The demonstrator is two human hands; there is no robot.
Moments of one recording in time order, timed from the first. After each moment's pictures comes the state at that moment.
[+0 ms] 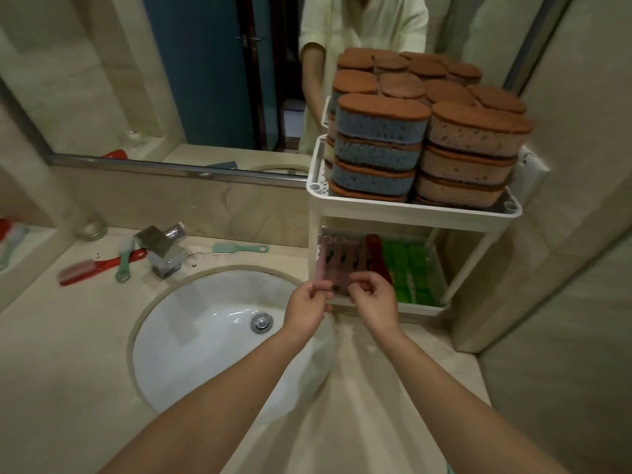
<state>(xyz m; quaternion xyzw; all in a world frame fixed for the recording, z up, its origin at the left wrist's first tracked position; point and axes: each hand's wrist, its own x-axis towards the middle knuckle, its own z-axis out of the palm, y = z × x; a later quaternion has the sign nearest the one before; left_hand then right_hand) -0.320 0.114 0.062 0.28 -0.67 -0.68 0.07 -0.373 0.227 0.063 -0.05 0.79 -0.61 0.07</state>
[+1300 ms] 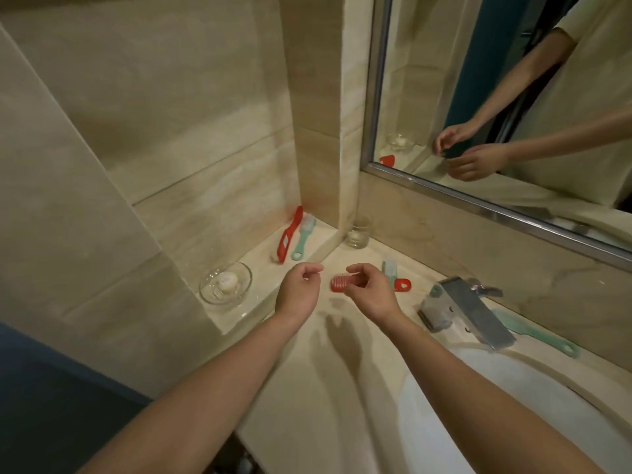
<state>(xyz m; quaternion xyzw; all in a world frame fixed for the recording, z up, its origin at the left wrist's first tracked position) -0.118 -0.396 0.060 0.48 -0.67 -0.50 0.28 -0.236 -0.312 0.062 -0.32 0.75 -0.49 0.32</state>
